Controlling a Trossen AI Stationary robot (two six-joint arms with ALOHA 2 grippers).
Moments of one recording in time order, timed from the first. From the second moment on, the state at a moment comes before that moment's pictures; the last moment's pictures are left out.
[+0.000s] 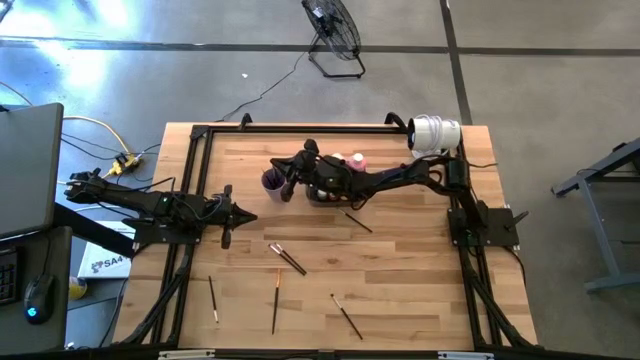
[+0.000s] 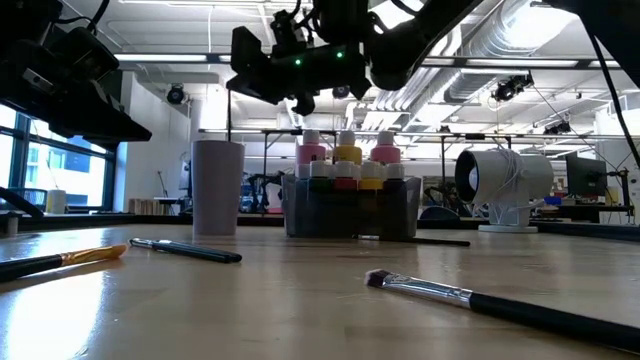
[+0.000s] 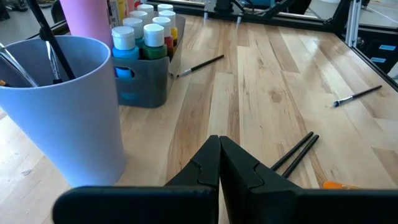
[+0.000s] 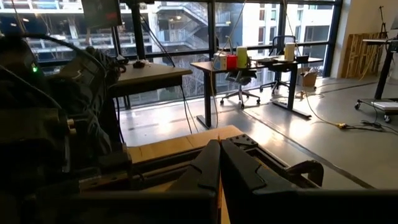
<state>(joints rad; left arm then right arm) -0.21 0.26 0.08 -0.11 -0.29 -0.19 -0.12 2.10 1.39 0.77 0.25 0.06</state>
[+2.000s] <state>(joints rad) -0.21 0.26 0.08 -0.11 -0.29 -0.19 -0.05 2.00 1.39 0.89 0.25 -0.09</state>
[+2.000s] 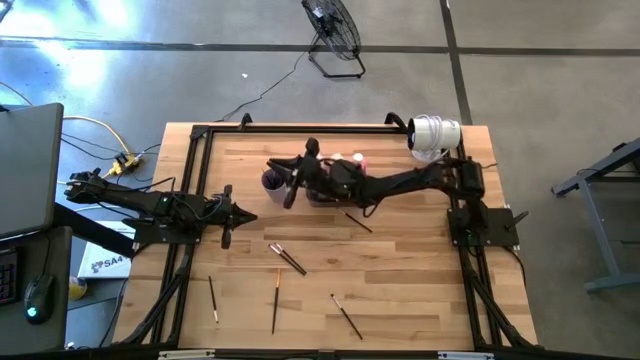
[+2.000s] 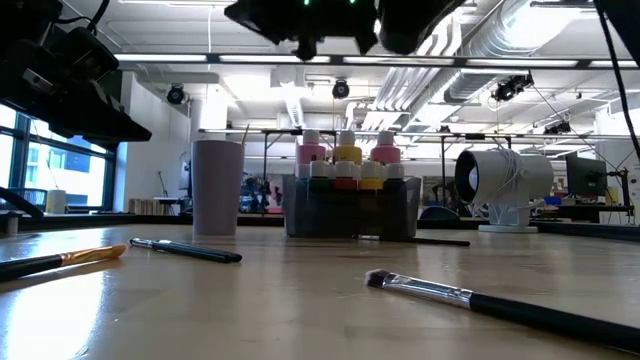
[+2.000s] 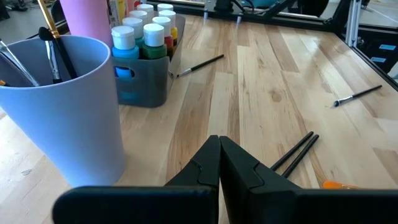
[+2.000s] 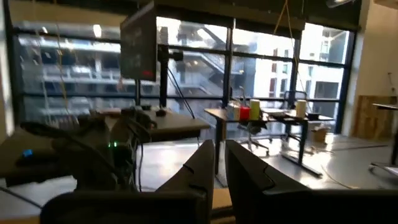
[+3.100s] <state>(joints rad) -0.21 0.26 0.08 -0.11 -0.29 -0.19 0.29 1.71 1.17 -0.69 0.74 0.82</state>
